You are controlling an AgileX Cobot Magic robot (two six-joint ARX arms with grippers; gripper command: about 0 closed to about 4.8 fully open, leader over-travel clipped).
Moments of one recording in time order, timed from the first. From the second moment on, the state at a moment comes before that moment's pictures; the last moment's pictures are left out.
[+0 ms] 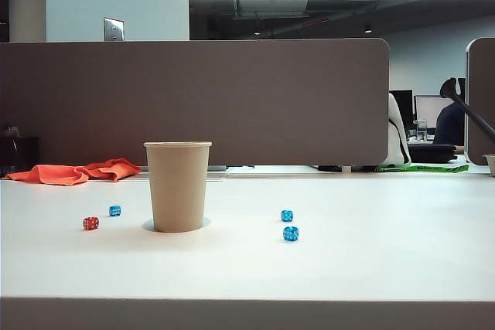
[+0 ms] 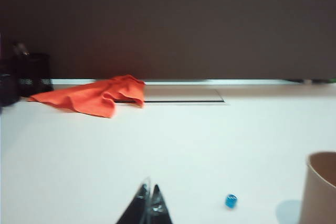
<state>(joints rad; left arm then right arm) 0.00 0.00 0.00 0.11 0.10 0.00 0.04 0.00 0.01 0.07 0.00 -0.03</state>
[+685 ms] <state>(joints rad) 0.00 0.00 0.07 -0.06 0.21 0.03 0.04 0.00 0.04 0.01 0.00 -0.03</state>
